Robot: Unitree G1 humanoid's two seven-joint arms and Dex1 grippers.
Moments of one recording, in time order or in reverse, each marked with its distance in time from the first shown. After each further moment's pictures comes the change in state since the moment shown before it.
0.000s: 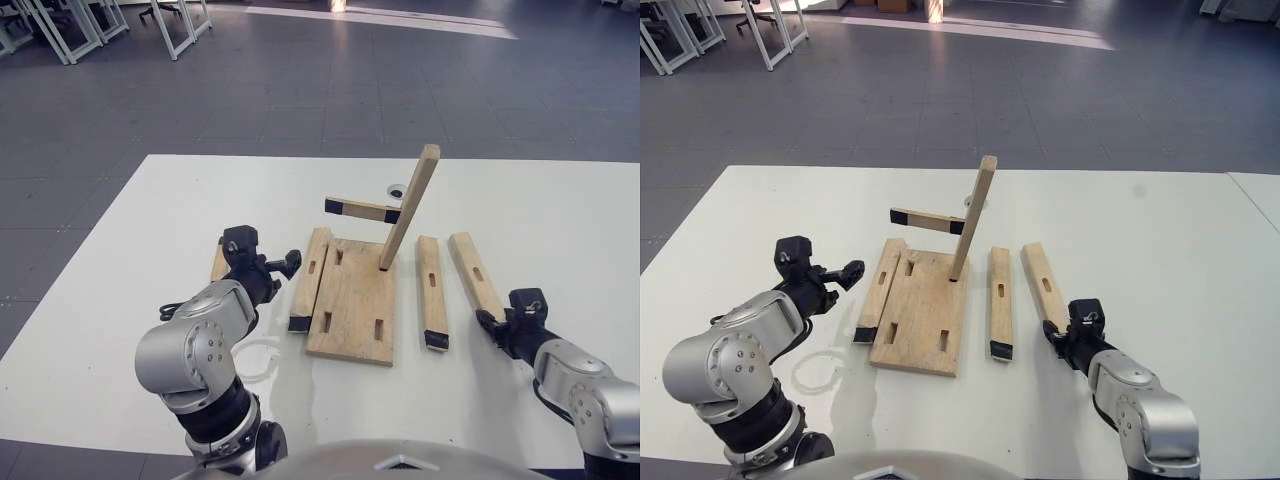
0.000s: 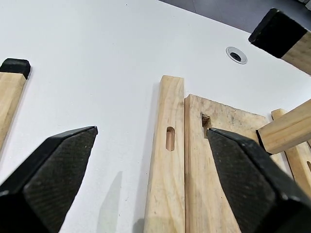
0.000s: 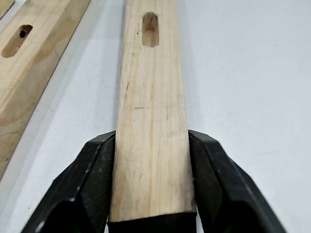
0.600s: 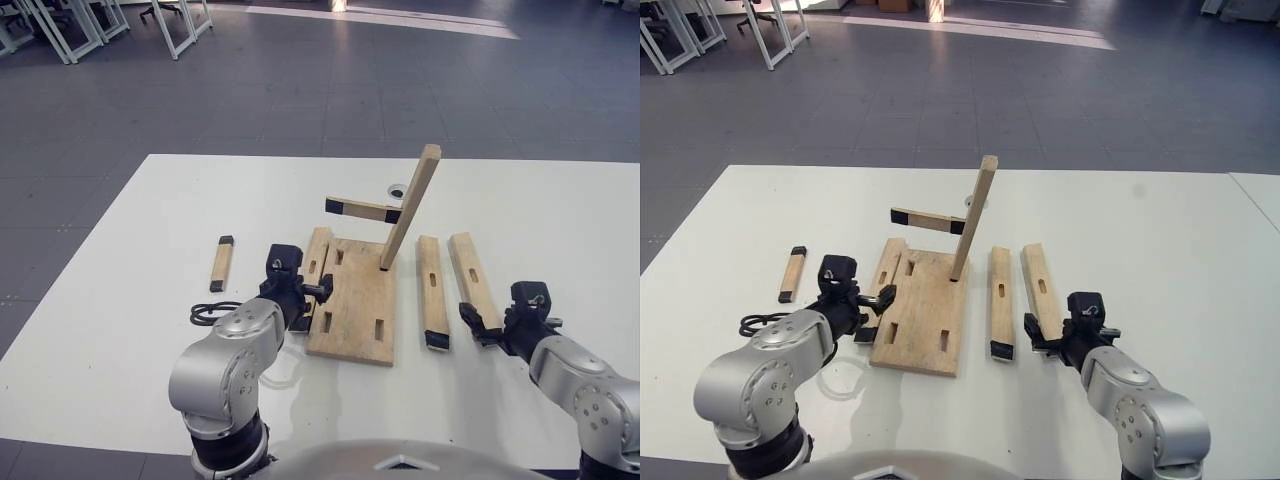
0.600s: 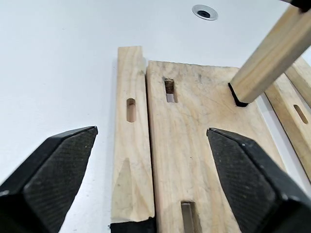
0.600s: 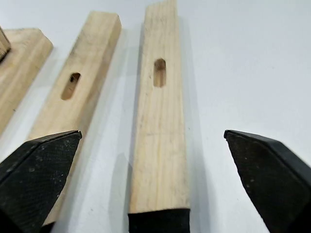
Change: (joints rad) left arm 0.115 0.026 -0.301 -0.103 0.041 -0.005 0.052; right arm 0.002 0.085 -0.070 -0.187 0.125 0.196 -0.206
